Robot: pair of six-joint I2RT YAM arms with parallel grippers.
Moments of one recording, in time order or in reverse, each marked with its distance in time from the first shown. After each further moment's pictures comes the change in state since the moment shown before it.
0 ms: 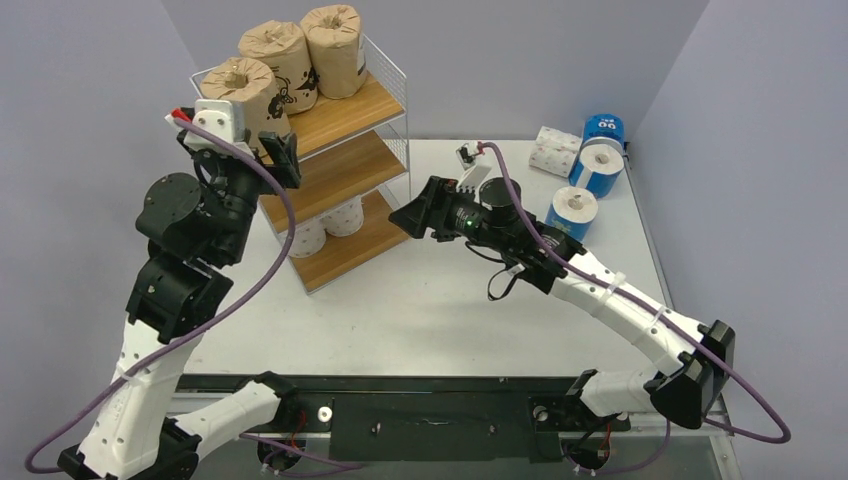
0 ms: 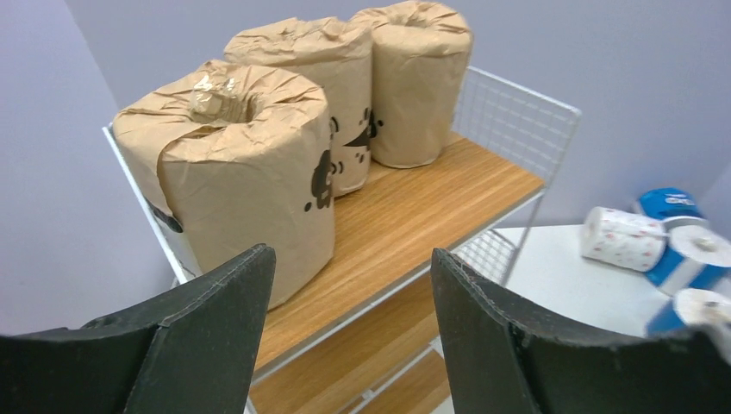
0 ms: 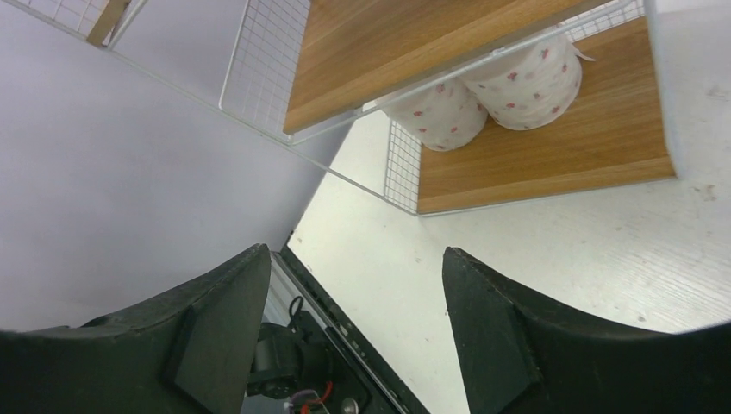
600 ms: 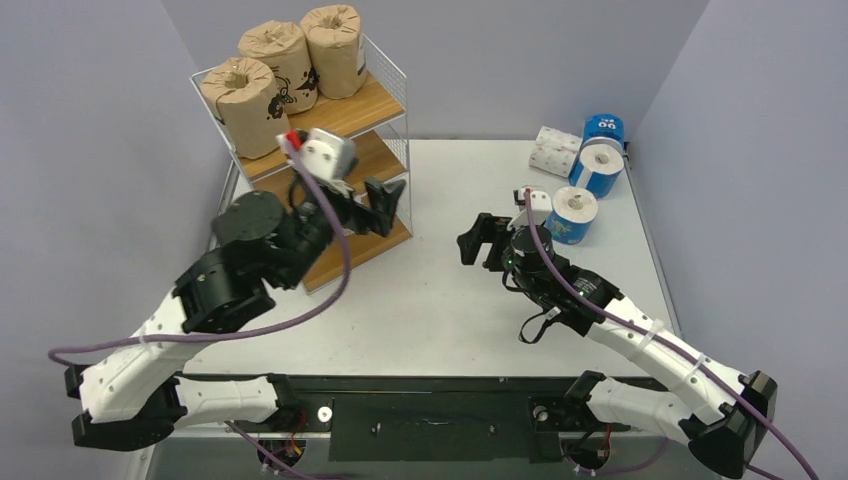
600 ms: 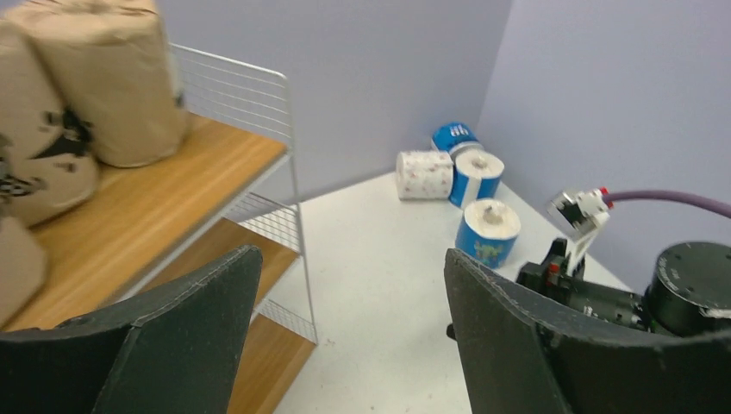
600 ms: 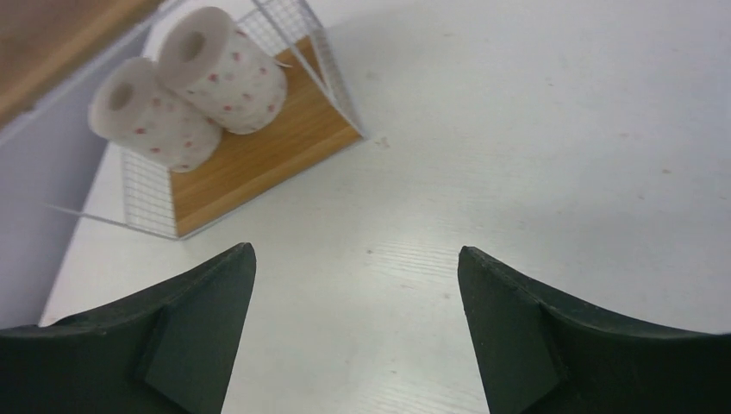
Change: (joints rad) left arm -0.519 0.089 0.079 -0.033 -0.080 -0.043; right arm -0.024 -0.323 -0.325 -0.164 0.445 -0.171
